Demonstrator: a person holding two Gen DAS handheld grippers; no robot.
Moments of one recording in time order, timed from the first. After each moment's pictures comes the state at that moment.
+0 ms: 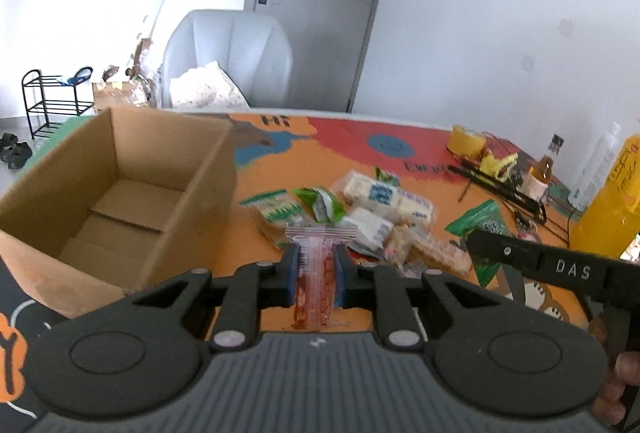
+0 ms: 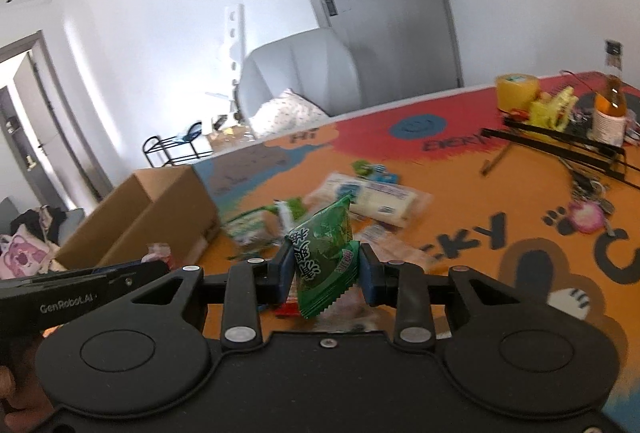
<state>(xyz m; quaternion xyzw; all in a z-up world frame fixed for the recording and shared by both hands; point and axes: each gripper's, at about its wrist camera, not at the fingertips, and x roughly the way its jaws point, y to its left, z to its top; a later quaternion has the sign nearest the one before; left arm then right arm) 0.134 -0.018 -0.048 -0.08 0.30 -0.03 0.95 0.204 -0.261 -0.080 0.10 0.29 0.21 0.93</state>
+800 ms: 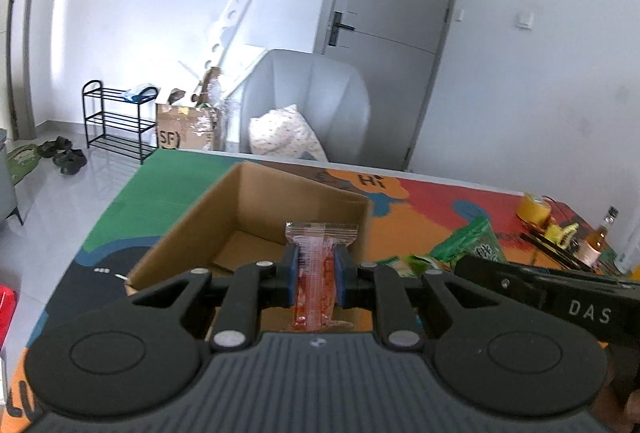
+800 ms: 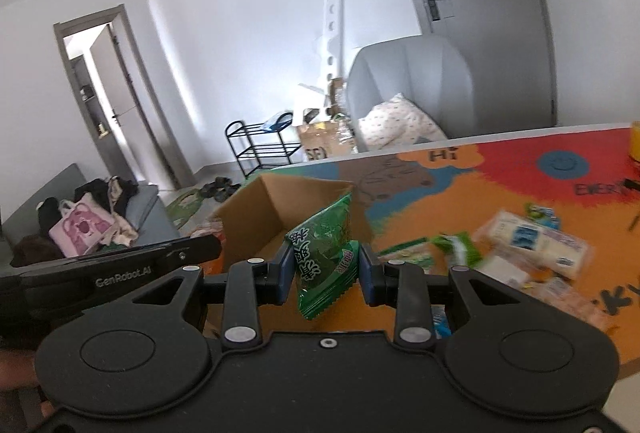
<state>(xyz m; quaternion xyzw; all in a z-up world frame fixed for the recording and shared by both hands) 0.125 0.081 -0.020 -0.11 0.25 0.06 0.96 0.208 -0.143 -0.039 0.07 0.27 0.33 0.90</state>
